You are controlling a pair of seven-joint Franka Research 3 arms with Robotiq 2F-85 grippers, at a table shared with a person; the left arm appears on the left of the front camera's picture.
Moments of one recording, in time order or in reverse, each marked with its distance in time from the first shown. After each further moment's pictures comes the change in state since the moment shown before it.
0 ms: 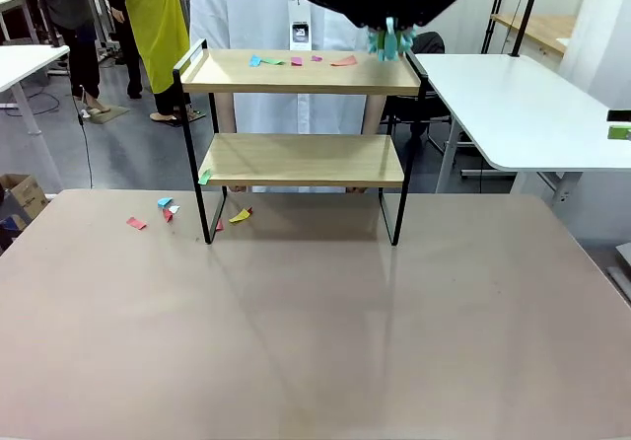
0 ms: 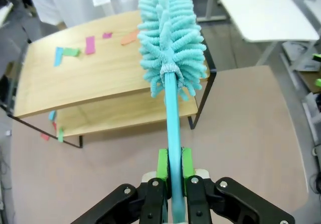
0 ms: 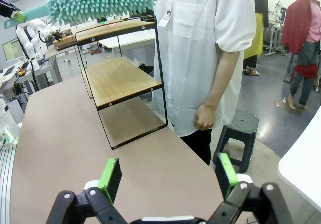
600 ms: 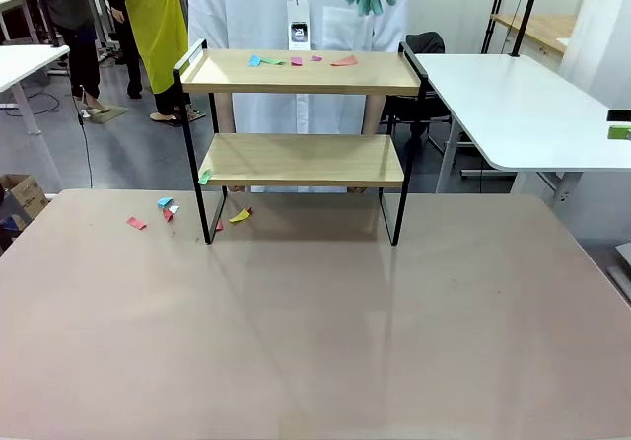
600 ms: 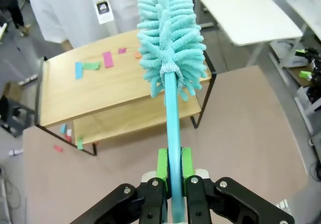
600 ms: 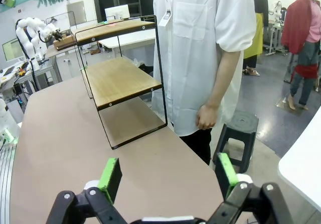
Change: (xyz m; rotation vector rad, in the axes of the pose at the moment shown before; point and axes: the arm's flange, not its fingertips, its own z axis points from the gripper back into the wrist) left arm 0.009 0.048 0.074 -0.069 -0.053 -0.079; right arm 0.000 0.000 0.000 0.000 0.000 0.000
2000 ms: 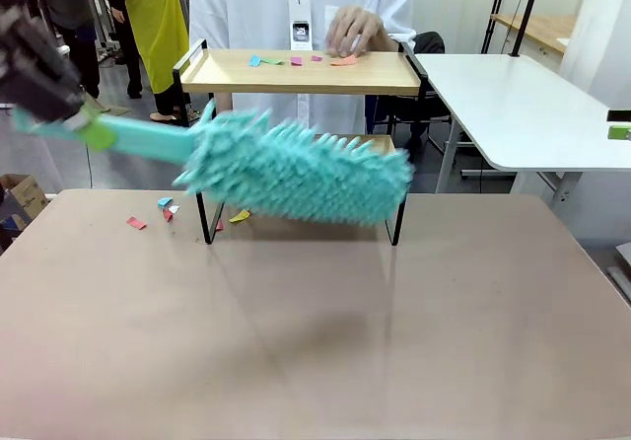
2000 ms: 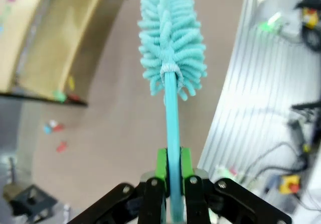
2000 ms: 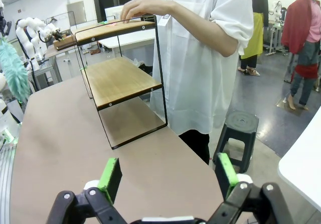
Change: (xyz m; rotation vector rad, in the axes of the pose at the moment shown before) left arm -0.121 0.245 0.049 -0.543 0.330 -0.818; right arm 0.000 0.000 0.000 0.000 0.000 0.000
